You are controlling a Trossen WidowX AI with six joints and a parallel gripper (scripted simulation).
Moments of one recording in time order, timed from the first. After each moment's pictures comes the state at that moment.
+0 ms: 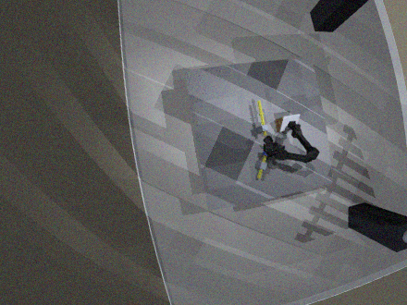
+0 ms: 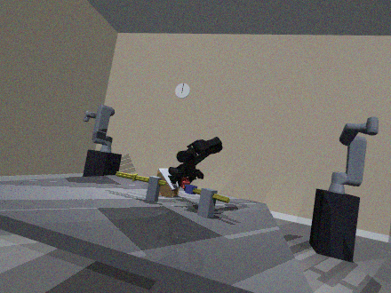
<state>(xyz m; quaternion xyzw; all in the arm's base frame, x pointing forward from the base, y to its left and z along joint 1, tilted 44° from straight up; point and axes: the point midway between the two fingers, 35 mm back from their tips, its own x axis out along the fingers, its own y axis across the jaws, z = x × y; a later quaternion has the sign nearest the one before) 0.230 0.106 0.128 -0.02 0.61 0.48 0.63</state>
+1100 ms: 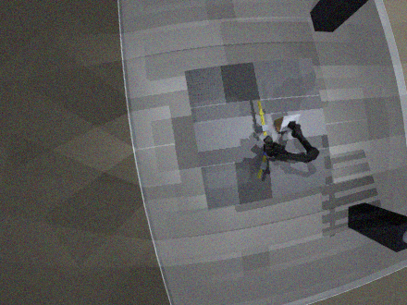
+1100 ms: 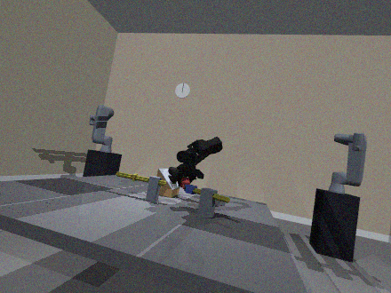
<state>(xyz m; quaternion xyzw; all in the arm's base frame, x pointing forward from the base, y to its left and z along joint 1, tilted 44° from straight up) 0.230 0.106 0.128 -0.02 0.61 0.48 0.63</state>
